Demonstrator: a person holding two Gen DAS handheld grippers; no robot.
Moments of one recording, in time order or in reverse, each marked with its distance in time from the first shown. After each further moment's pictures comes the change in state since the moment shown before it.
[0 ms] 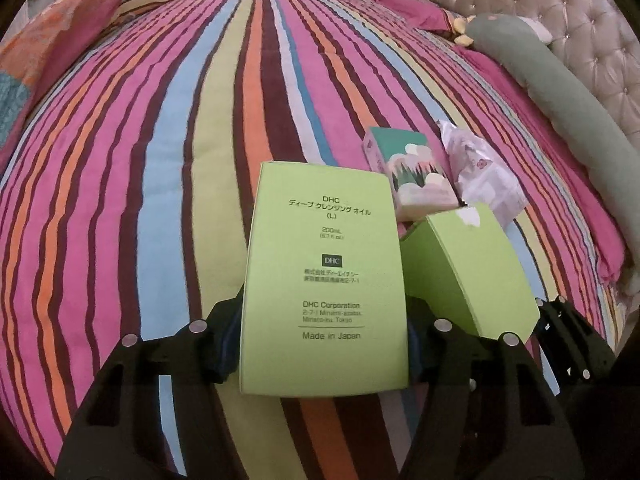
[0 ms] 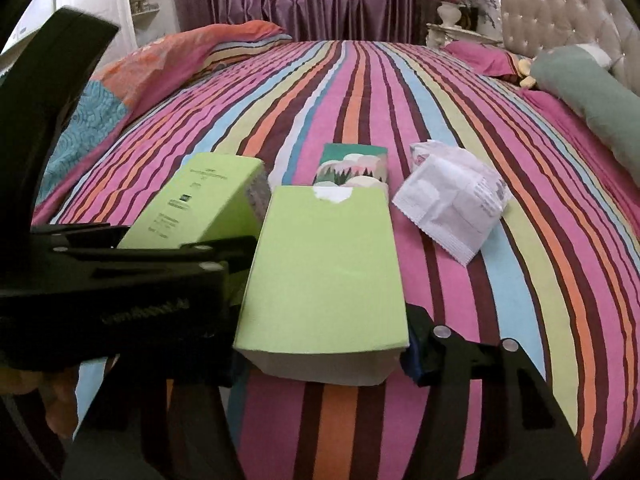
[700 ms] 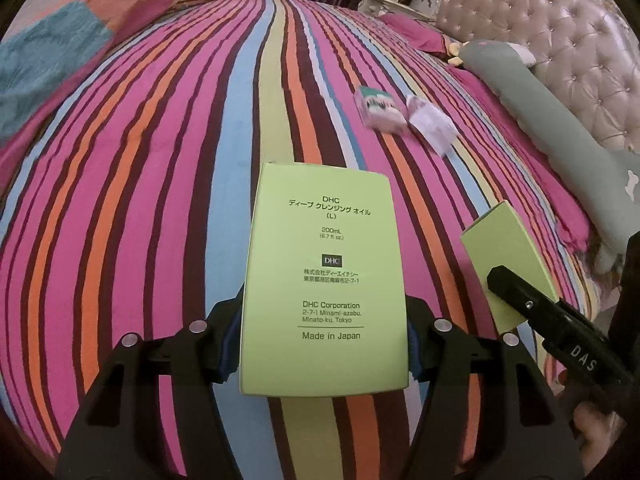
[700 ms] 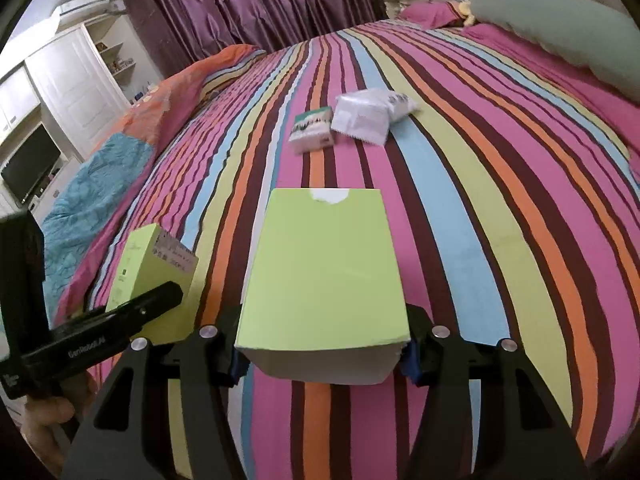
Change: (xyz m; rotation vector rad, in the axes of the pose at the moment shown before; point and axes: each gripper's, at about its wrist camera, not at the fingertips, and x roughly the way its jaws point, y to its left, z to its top) left arm -0.111 -0.003 -0.146 -0.102 -0.070 -0.014; right arm -0.114 -0.036 -0.086 0.279 0.016 0.133
